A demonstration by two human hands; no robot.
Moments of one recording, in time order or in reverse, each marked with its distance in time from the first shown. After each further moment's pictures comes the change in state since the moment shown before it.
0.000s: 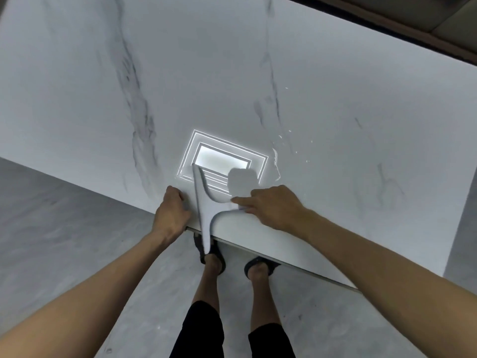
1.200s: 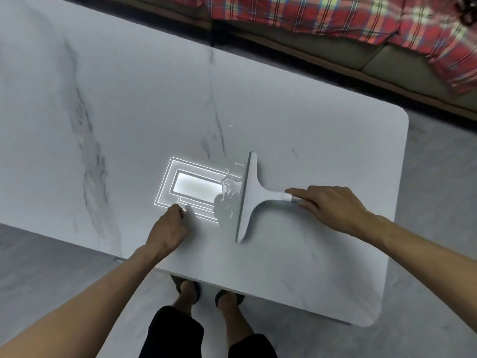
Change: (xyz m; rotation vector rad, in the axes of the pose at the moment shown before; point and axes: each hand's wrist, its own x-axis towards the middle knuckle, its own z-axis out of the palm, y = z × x) left_hand -0.007 0.117 0.035 0.131 -0.123 0.165; right_hand -0.165 0.164 -0.083 0.072 0.027 0.380
